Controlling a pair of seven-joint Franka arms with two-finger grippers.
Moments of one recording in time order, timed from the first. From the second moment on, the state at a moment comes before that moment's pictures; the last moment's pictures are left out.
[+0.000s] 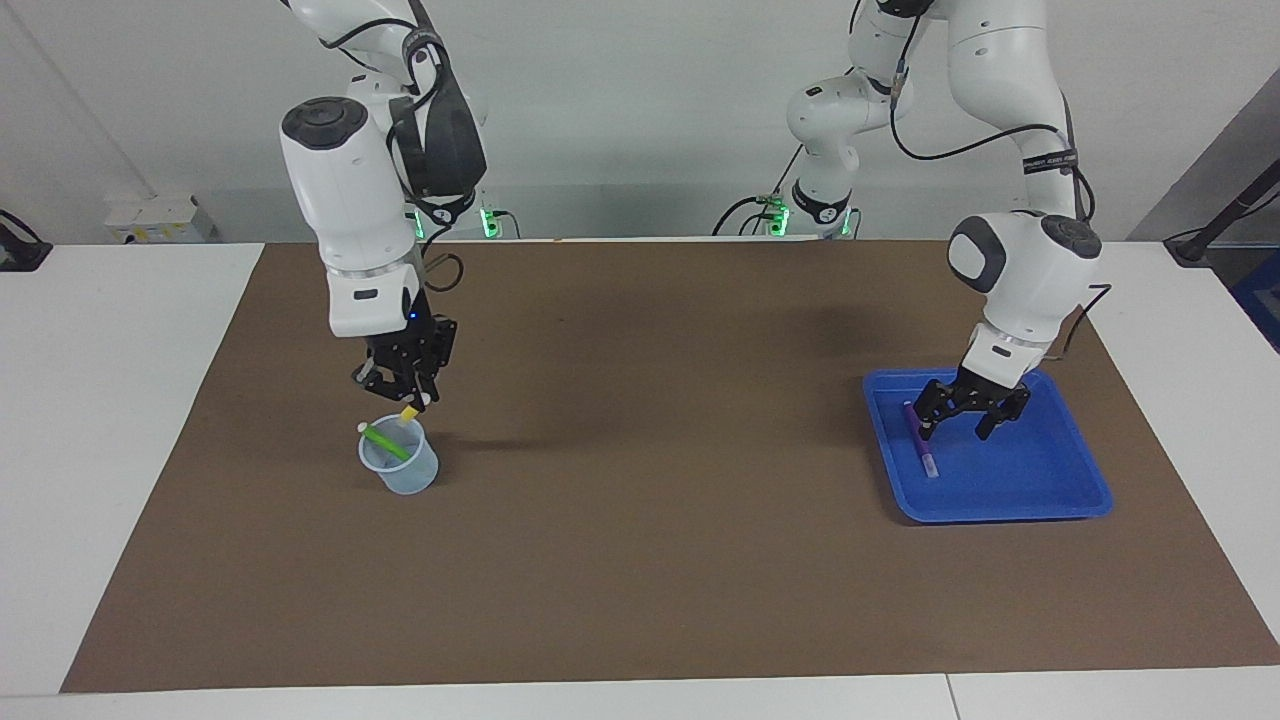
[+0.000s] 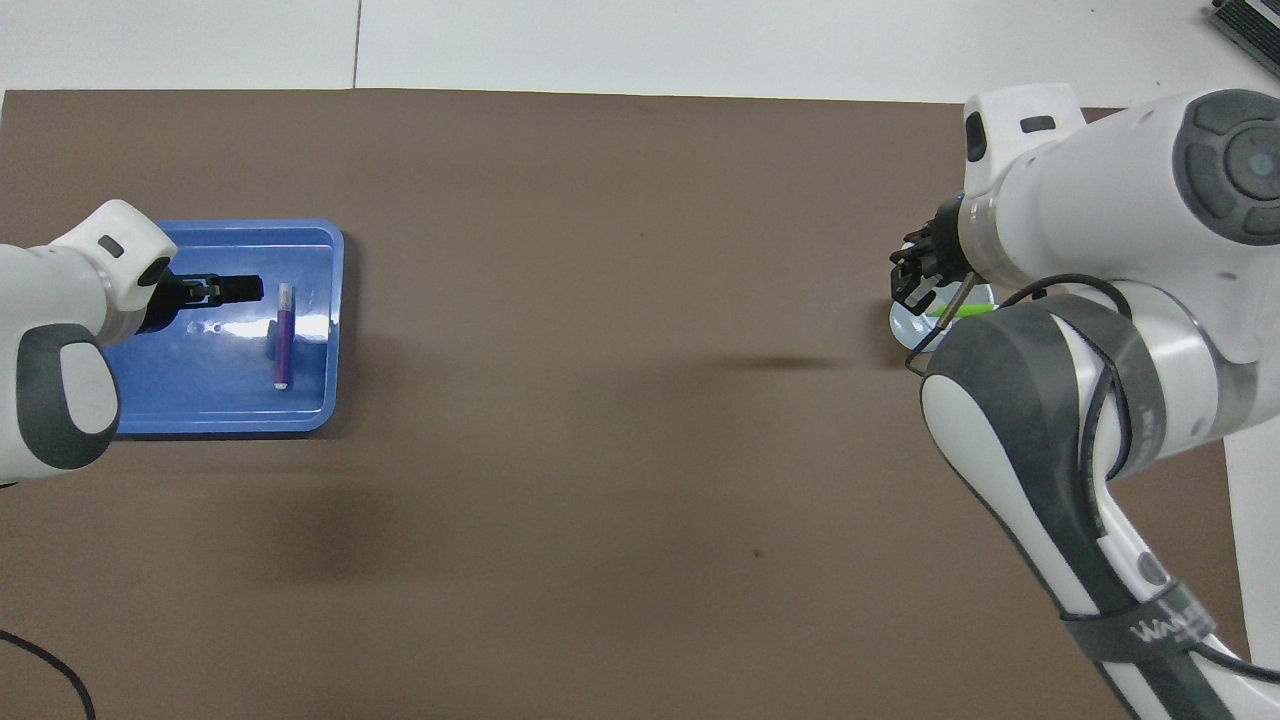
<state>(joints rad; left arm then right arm) 0.31 0.16 -0.27 -2.08 -0.09 2.53 0.13 -0.04 0.15 0.31 -1.66 -0.08 1.99 -0.61</state>
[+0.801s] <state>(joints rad) 0.32 0.11 -0.28 -1.93 -0.23 2.12 -0.08 0.05 0.15 0.38 -1.62 0.25 1.89 0.23</state>
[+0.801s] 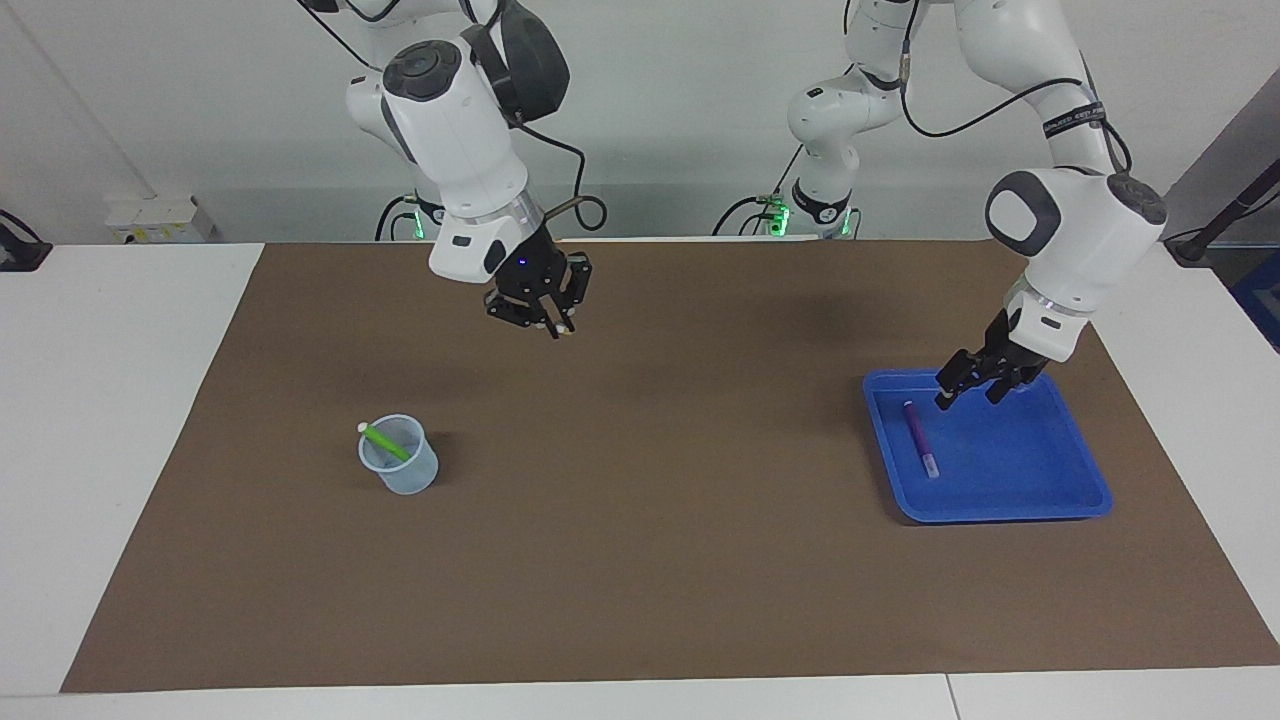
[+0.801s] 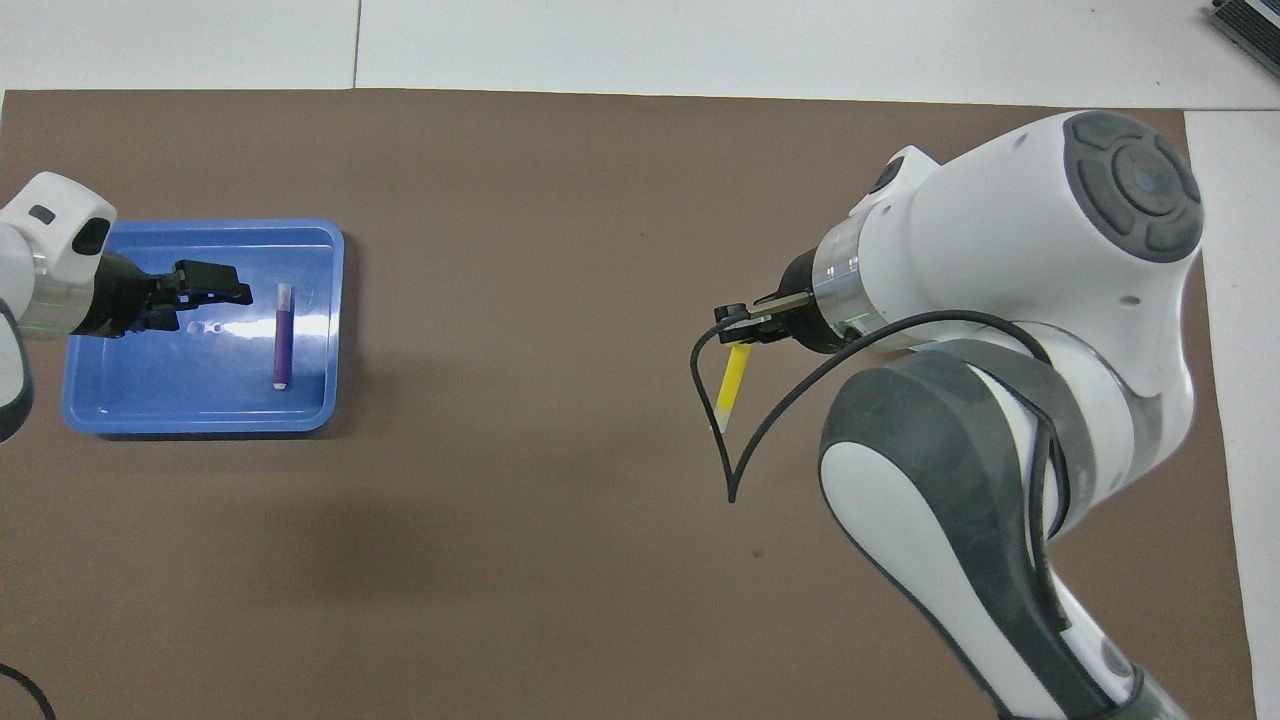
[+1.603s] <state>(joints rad) 0.32 0.08 -0.28 -1.89 -0.58 1.91 -0.73 0.18 0.18 0.38 -1.64 0.61 2.19 1.02</state>
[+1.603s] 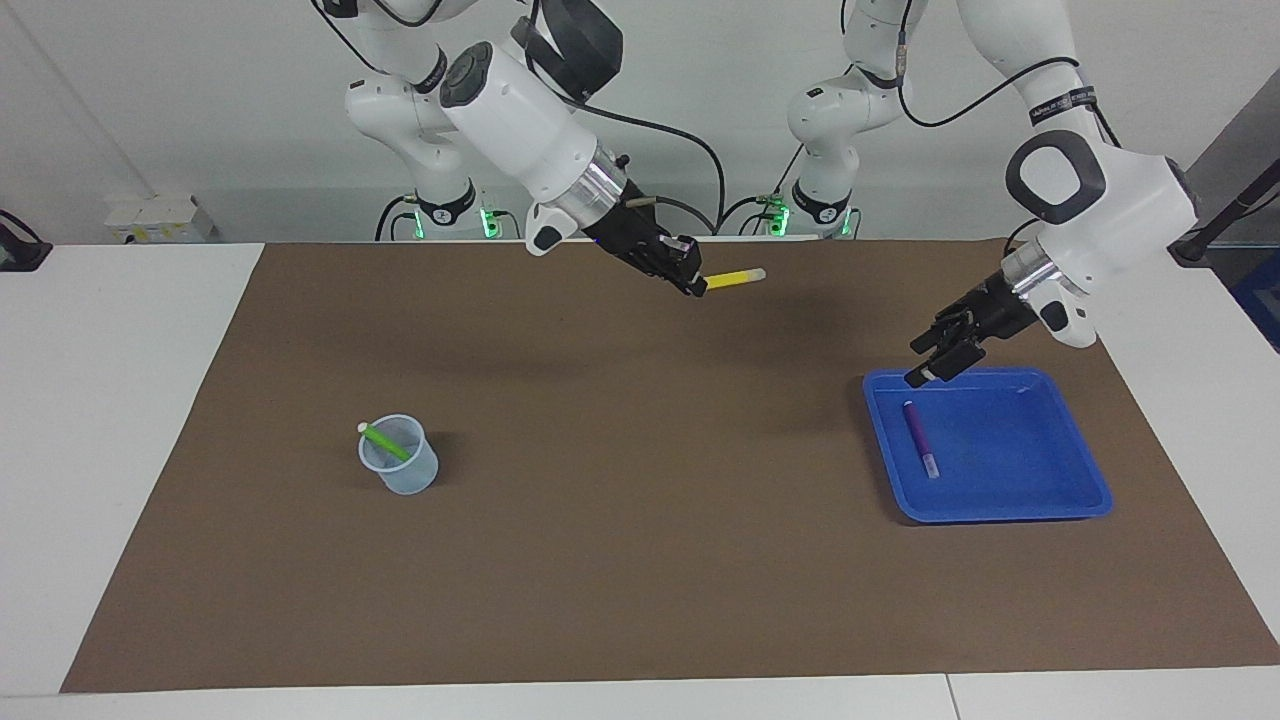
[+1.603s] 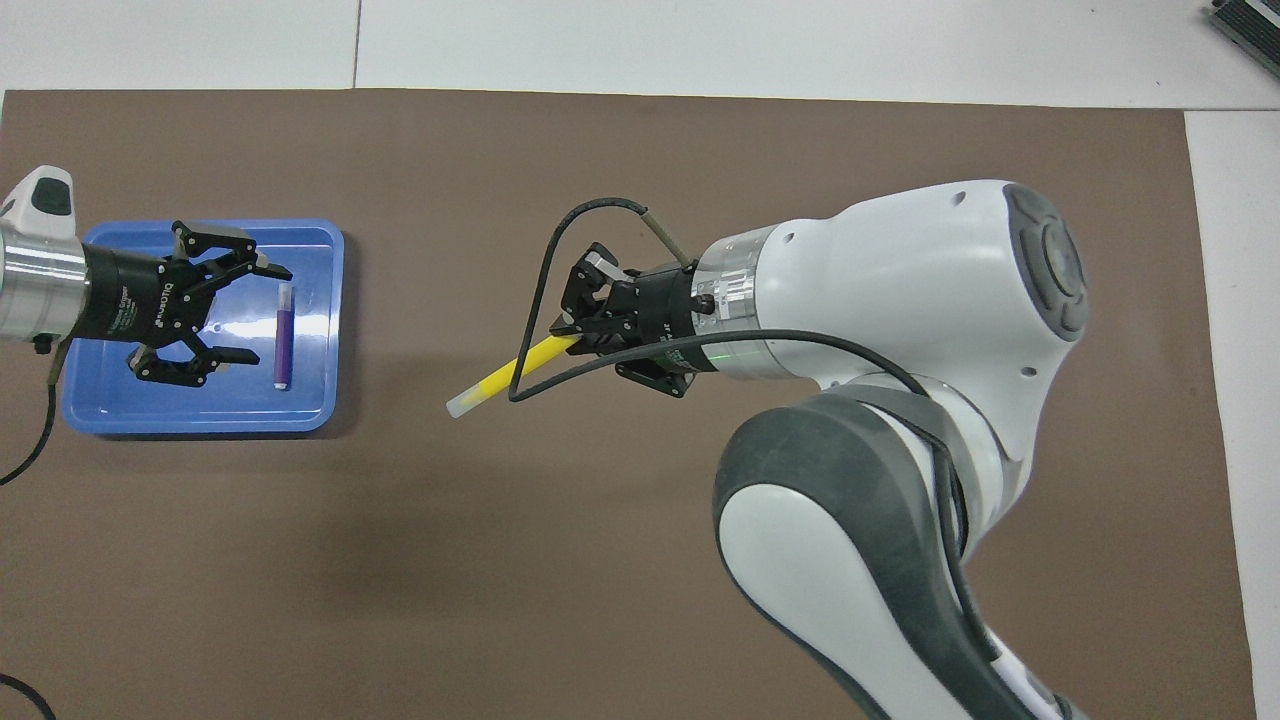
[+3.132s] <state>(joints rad) 0.01 -0.19 -0.30 -1.95 -0.58 1.93 -1.81 0.23 0.19 0.38 -1.65 0.65 2.22 1.07</state>
